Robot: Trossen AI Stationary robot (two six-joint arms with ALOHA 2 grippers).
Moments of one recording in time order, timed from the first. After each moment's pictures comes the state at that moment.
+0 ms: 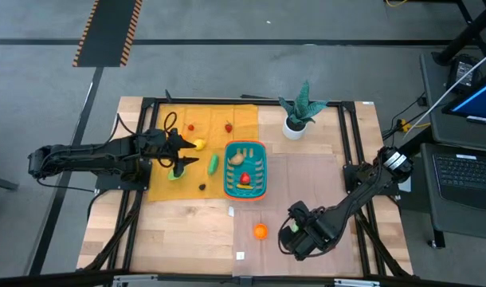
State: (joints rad) left arm 0.26 0.61 0.32 -0.23 0.01 -0.12; right arm 0.72 1.81 1.34 -1.03 0.21 1.75
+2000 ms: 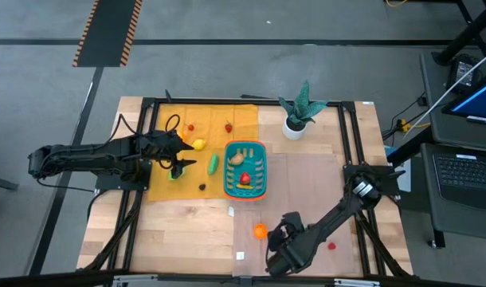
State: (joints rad) left arm 0.26 0.61 0.32 -0.31 0.01 -0.06; right arm 0.71 2.22 1.87 -1.52 0.14 2.13
